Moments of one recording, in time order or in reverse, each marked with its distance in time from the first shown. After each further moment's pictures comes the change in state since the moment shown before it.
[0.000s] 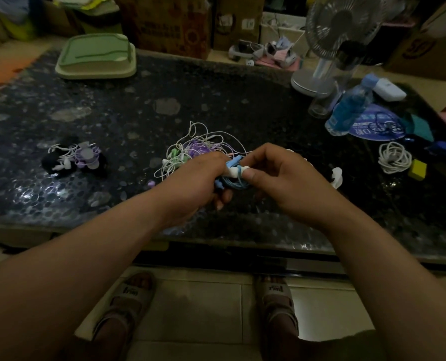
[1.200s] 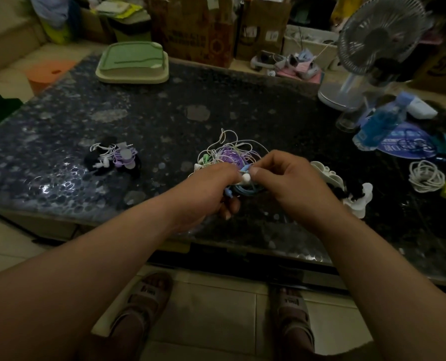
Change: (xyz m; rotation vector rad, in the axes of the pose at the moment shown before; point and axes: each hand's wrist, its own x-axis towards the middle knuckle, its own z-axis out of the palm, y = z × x) left_hand -0.021 -0.005 -0.037 -0.070 0.025 -0.053; right_hand 0.025 -0.027 0.044 0.066 0.107 0.120
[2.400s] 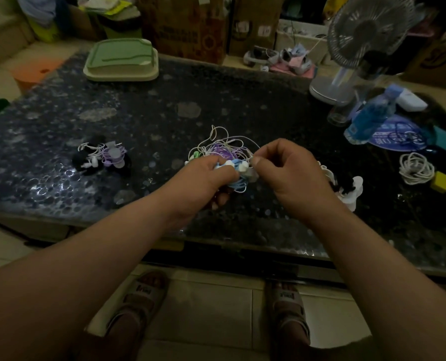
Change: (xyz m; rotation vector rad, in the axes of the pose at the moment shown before) left_hand 0.001 0.005 0.010 0.137 0.104 0.061; right_hand -0.001 0.006 -0.010 -0.023 0.133 -0.093
